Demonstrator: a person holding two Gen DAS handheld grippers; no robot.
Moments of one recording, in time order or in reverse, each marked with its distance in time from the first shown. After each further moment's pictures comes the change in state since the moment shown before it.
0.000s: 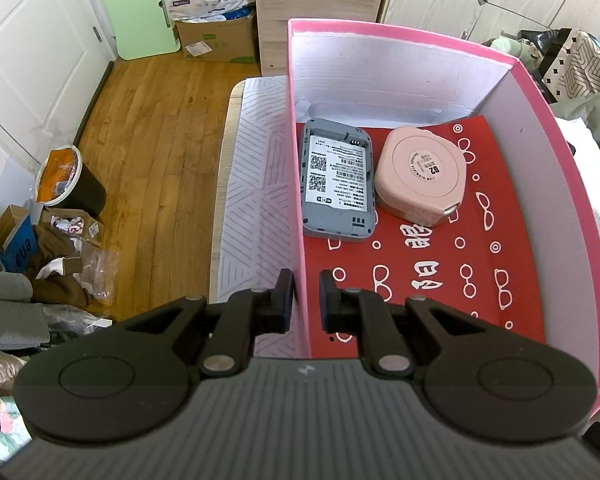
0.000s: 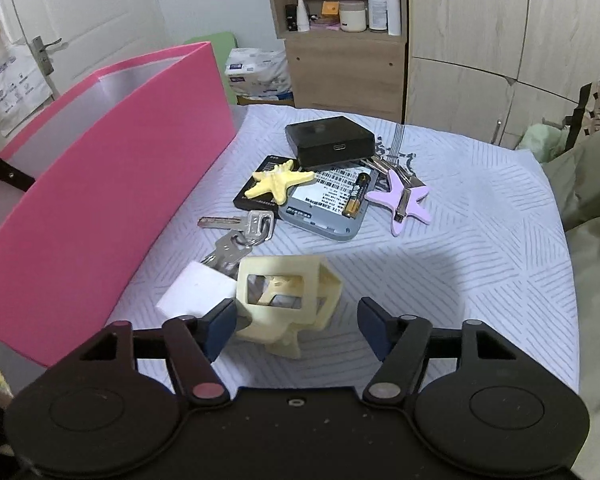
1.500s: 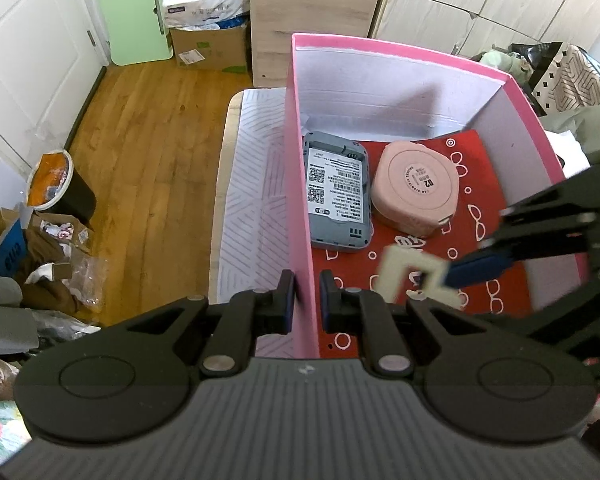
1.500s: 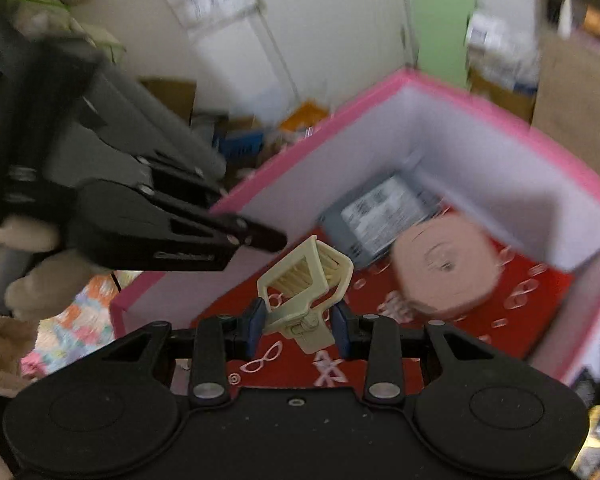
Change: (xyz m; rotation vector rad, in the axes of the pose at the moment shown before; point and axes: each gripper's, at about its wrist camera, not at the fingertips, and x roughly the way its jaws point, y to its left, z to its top) left arm -0.005 0.009 0.001 -0.014 -0.035 -0.045; right arm 0.069 0.197 0.146 -0.347 0.340 0.525
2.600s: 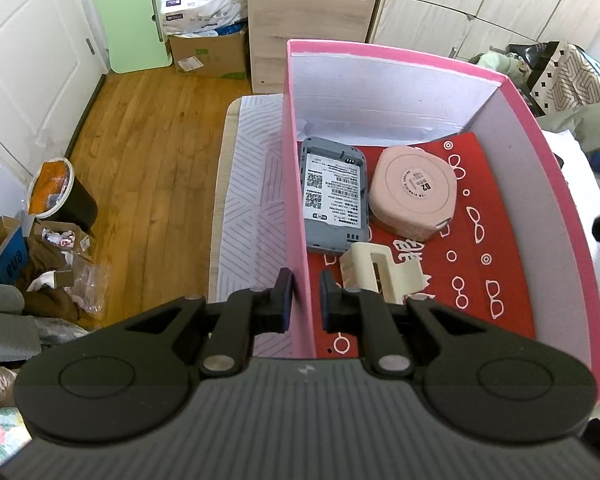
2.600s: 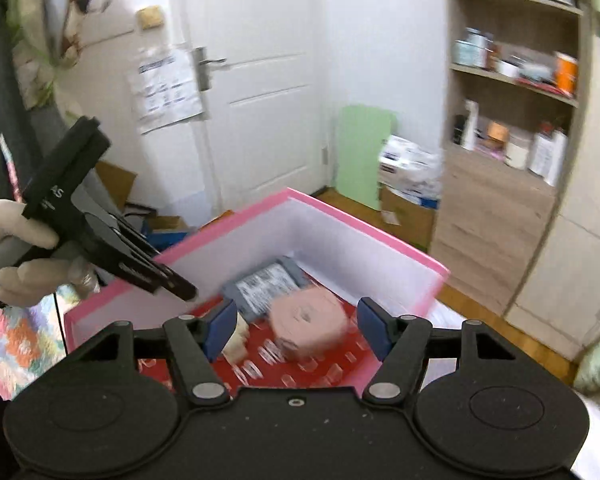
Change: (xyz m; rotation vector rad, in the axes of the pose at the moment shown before) left arm 0.000 -0.004 -0.001 0.018 -0.018 0.008; right arm -0.110 -0.016 -0.085 -0.059 -0.445 -0.336
